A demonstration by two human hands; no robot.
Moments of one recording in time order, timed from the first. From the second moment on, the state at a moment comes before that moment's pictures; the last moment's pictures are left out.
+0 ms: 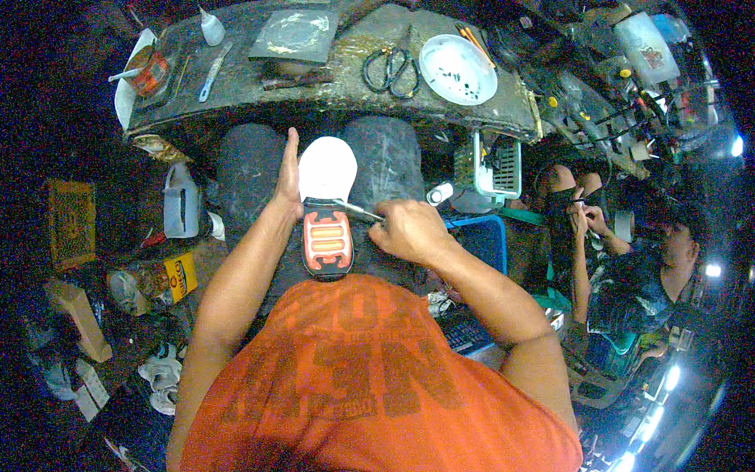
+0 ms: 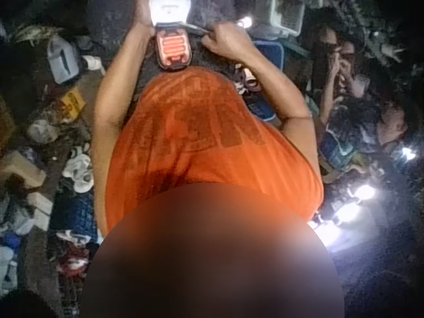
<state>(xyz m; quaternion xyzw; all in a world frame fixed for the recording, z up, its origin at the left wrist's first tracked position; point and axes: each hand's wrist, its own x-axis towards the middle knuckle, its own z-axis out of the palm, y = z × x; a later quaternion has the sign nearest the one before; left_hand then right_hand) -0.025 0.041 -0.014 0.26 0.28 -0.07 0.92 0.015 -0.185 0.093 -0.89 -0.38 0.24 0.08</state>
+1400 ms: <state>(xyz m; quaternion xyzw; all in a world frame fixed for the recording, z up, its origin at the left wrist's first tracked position) -0.023 0.036 -0.019 0.32 0.32 -0.06 0.89 0.026 -0.150 0.092 -0.86 -0.44 0.25 0.03</state>
